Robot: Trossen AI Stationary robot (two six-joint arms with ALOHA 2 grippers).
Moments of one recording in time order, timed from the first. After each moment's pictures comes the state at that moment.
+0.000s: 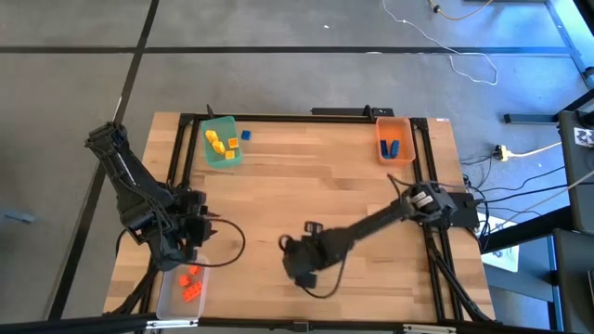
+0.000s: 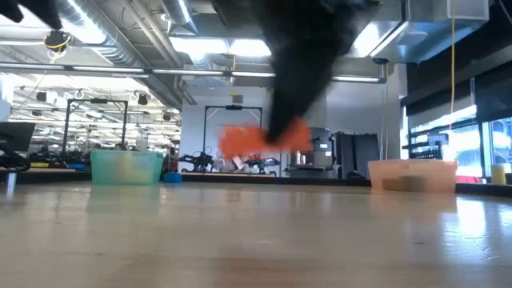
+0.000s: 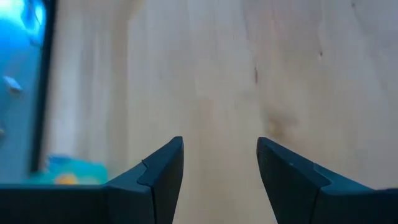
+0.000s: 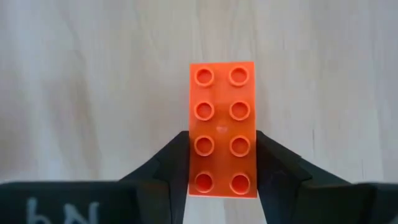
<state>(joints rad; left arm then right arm) -0.93 1.13 1.02 -1.14 -0.68 -0.63 0.44 2.20 1.82 -0.93 0.22 0.56</state>
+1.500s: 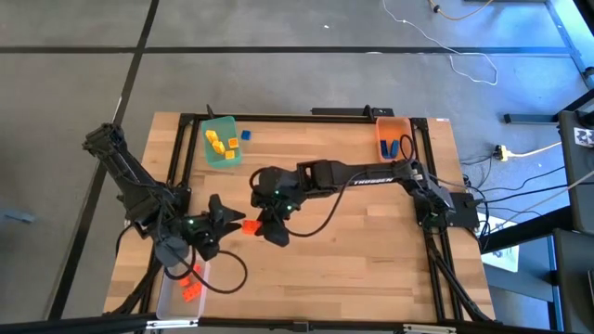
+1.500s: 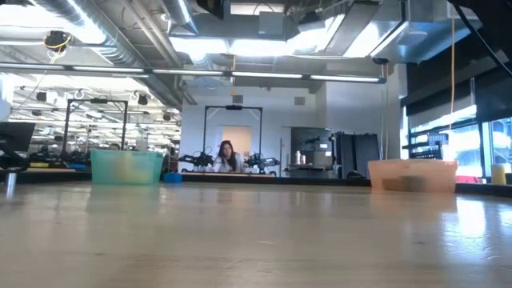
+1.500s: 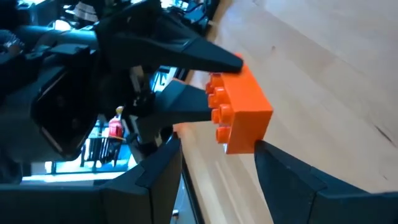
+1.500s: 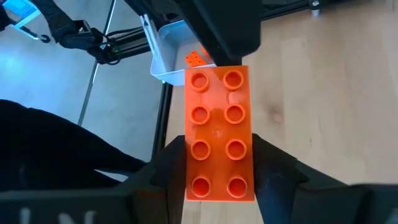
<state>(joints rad) -0.84 1.13 1.02 -0.58 -0.99 0.59 0.12 2.20 2.28 -0.81 -0.34 0.36</state>
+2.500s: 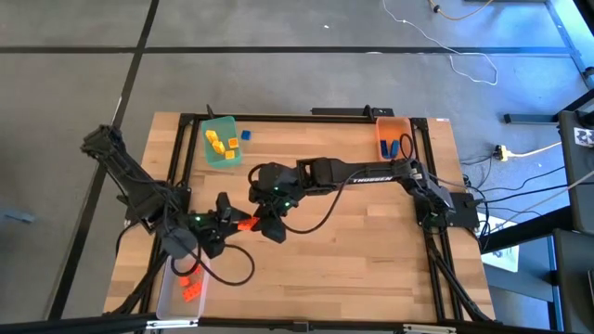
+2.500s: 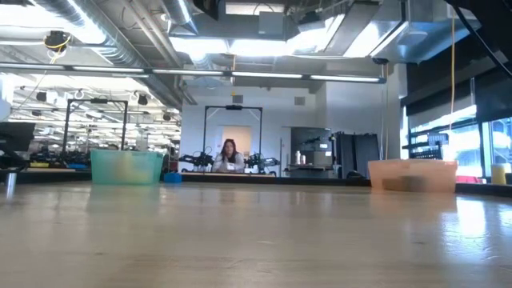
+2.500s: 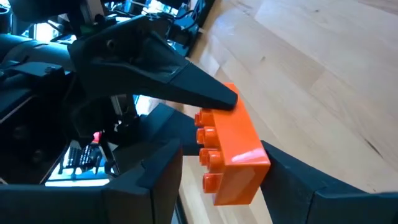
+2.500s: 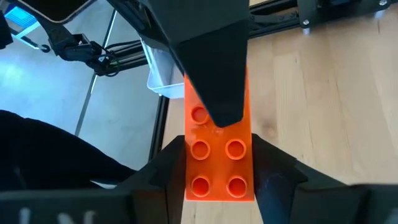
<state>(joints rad) -0.76 1.13 1.02 -0.53 -0.87 0.61 0.11 2.20 2.28 -0.77 -0.34 0.35</state>
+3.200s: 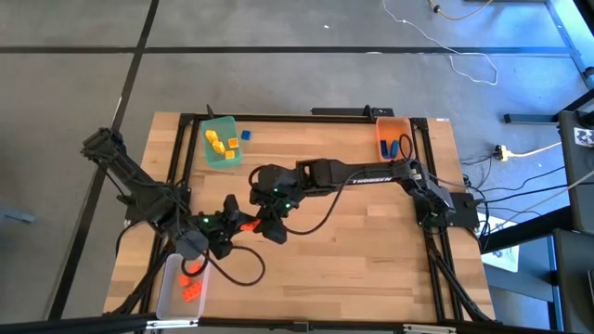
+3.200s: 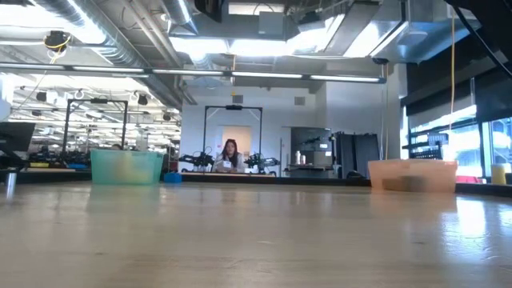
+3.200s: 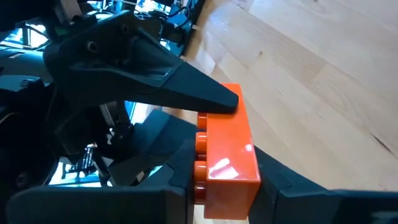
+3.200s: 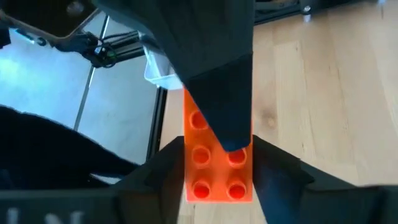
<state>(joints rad) -0.71 1.19 1.02 -0.53 -0.81 0.64 0.11 2.20 2.28 -0.79 -0.34 0.35</state>
